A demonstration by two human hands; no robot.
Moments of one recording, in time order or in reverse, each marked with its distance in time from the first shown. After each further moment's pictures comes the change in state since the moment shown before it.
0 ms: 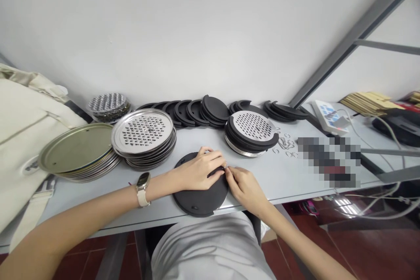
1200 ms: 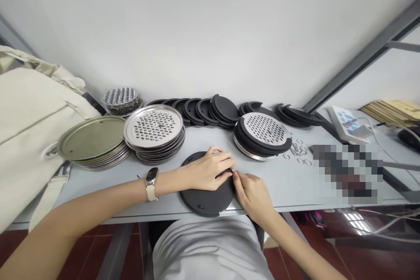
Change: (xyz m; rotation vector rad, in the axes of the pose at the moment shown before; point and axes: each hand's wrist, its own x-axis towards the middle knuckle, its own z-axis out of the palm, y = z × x) left_hand 0.000 0.003 -0.001 0.034 -0.004 0.003; right_hand -0.009 0.002 0.009 -0.235 0.011 0.013
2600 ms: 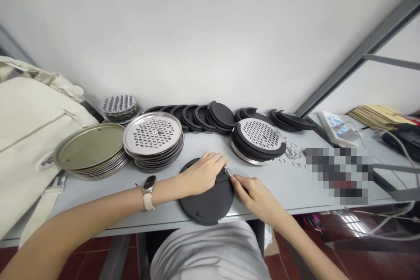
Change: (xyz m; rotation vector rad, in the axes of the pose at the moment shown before) left_hand -0.006 -0.001 -0.003 0.070 -0.033 -0.186; right_hand 0.012 -0.008 -0.034 0.348 -0.272 0.077
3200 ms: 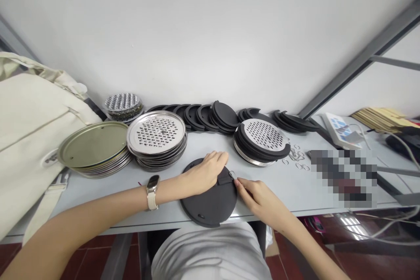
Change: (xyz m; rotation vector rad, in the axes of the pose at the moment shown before) left_hand -0.004 -0.002 0.002 -0.107 0.015 -0.065; right_hand -0.004 0.002 -0.003 -0.053 -0.048 0.001
